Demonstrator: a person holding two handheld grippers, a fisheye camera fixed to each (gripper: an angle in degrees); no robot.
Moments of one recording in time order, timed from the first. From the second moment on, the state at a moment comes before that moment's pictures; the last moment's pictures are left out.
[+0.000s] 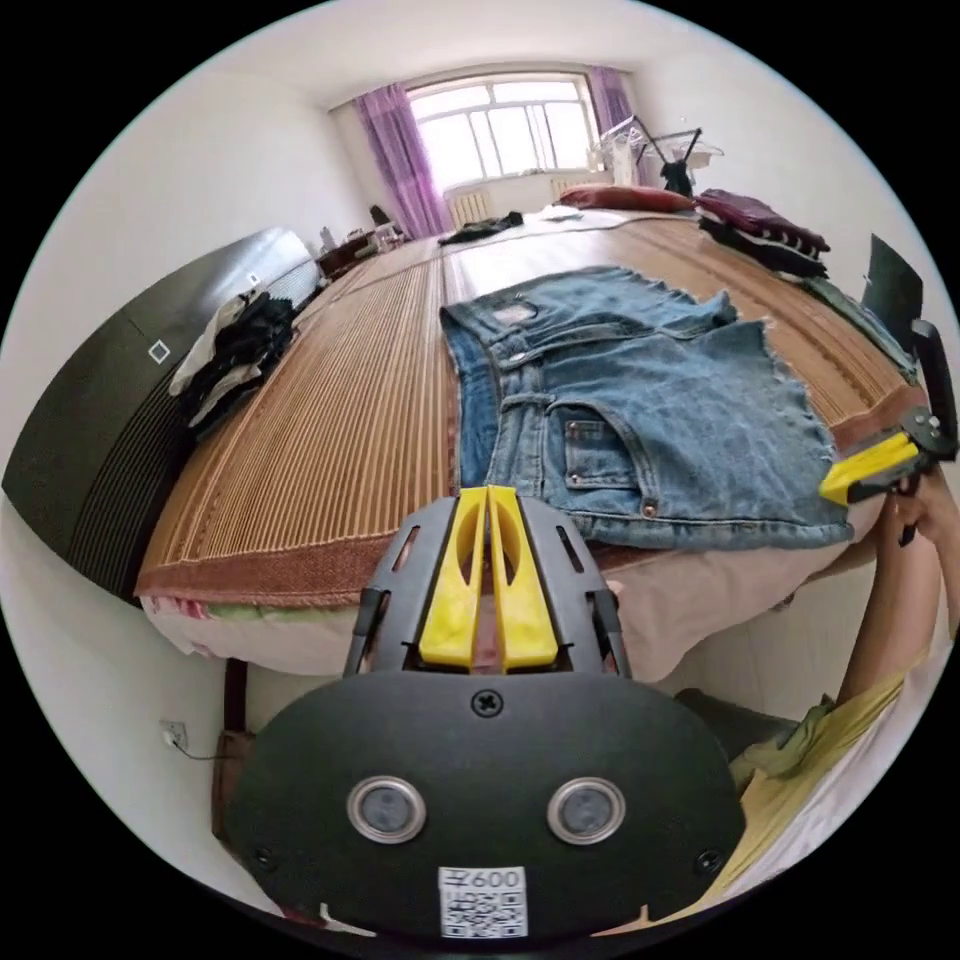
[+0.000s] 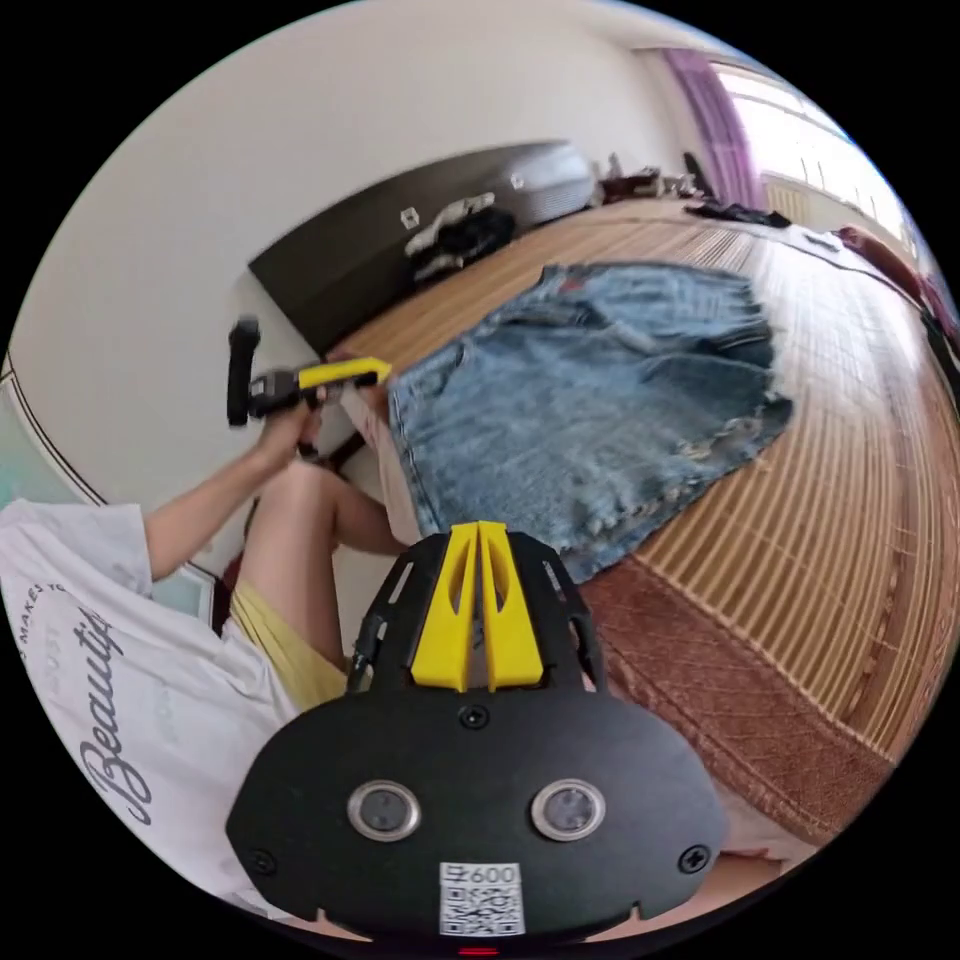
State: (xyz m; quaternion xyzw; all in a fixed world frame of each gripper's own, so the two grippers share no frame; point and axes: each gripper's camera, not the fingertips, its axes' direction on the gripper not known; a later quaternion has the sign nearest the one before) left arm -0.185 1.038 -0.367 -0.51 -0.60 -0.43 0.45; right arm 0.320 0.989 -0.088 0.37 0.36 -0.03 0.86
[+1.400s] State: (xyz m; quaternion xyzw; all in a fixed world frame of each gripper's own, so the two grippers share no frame) left arm -0.487 1.301 -0.170 -0.56 -0.36 -0.40 0.63; right arm 0.303 0.854 -0.258 0.40 0.49 0.00 0.78
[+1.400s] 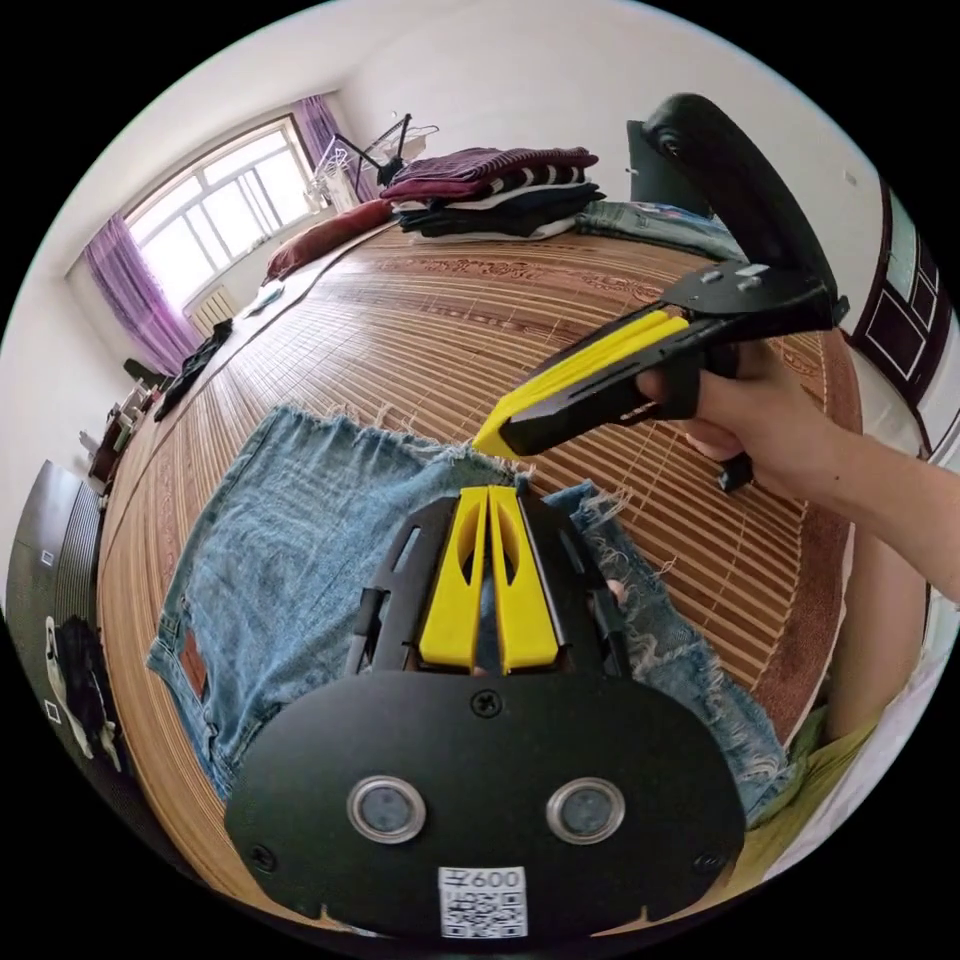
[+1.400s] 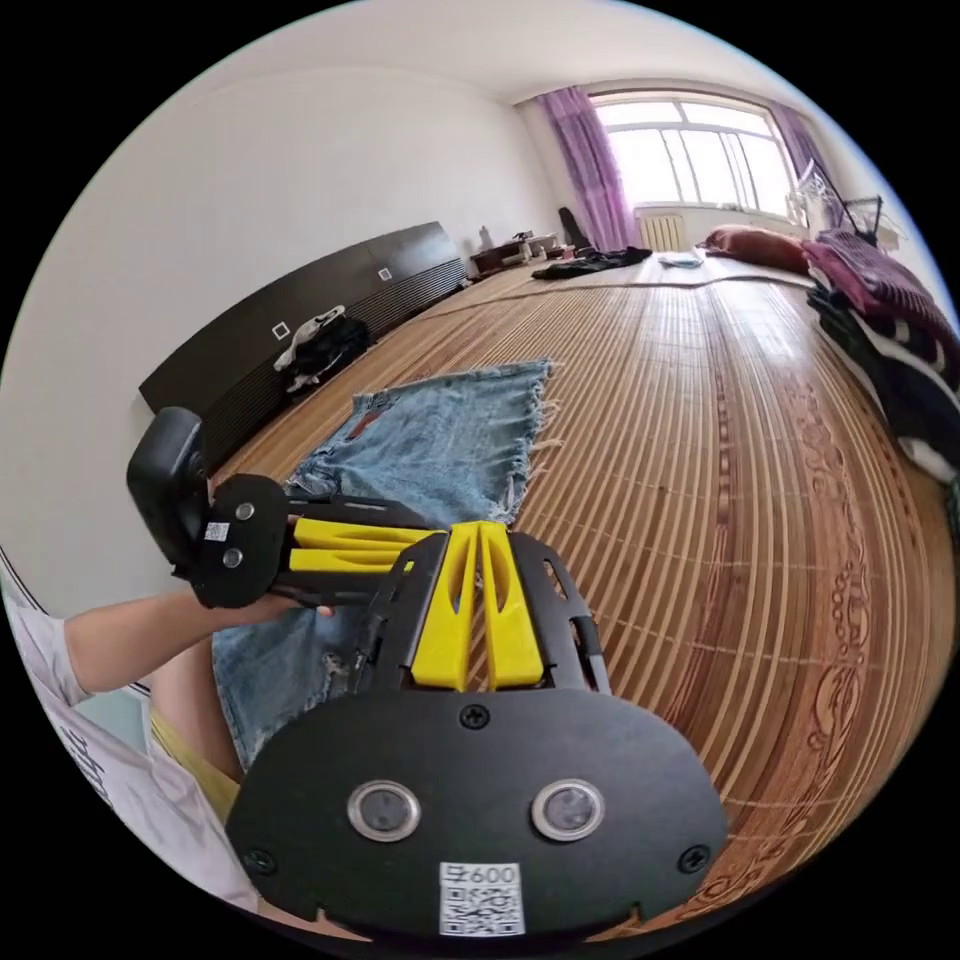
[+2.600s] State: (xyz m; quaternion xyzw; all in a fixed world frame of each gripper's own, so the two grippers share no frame) left arm -0.446 1.338 -0.051 -0.63 -0.39 -0.29 0.61; right arm 0.252 0.779 -0.514 0.35 0.33 -0.02 0.88
